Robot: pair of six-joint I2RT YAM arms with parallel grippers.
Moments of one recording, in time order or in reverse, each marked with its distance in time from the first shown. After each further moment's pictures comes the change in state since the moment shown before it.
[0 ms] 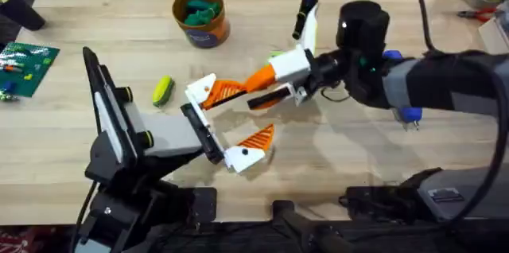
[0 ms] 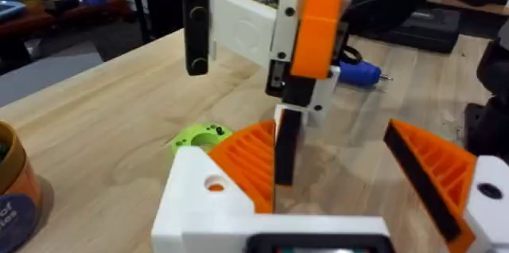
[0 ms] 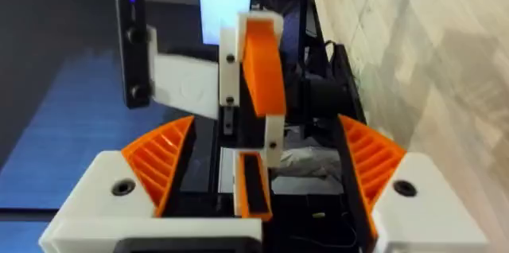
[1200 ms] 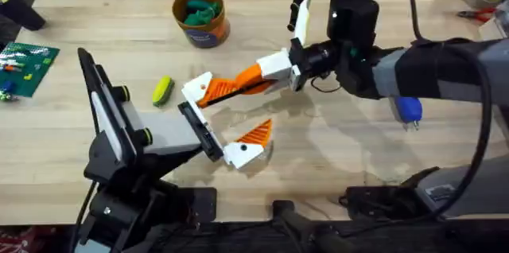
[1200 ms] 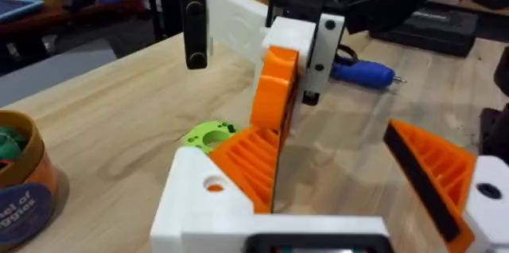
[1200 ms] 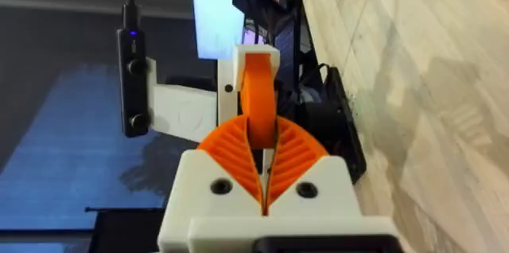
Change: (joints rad) left arm 0.006 0.000 0.000 0.000 -0.028 -0.005; right arm 0.025 0.064 0.085 0.007 0.068 0.016
